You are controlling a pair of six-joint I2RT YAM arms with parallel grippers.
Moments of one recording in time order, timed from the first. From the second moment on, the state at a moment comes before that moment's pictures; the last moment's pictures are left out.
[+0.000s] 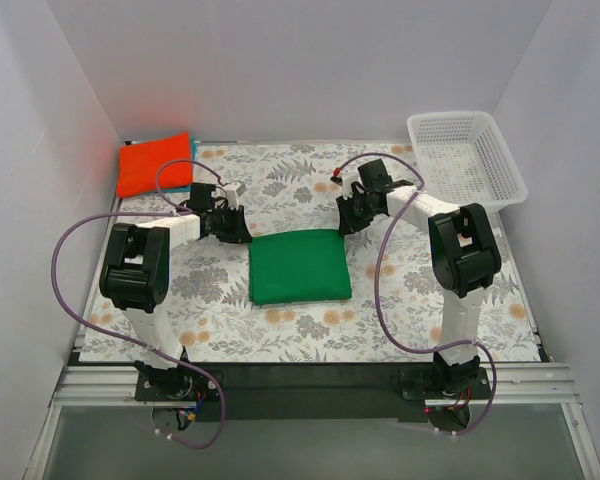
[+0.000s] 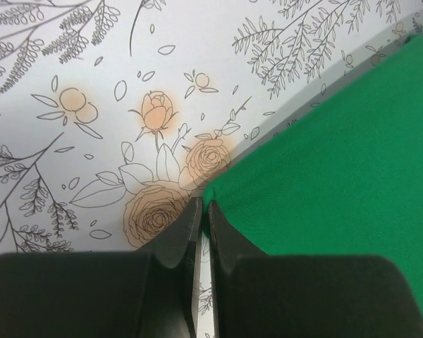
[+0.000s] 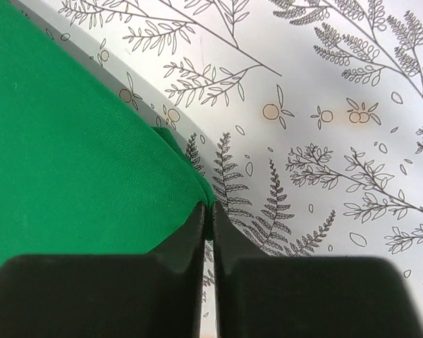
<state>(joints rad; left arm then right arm) -0.14 1.85 1.02 -0.10 0.52 0.00 0.38 2.00 1.39 -0.44 -0.45 -0.14</state>
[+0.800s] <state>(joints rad) -0.15 1.64 0.84 0.11 0.95 -0.42 0.40 1.84 1.26 -0.21 -0.95 0.18</state>
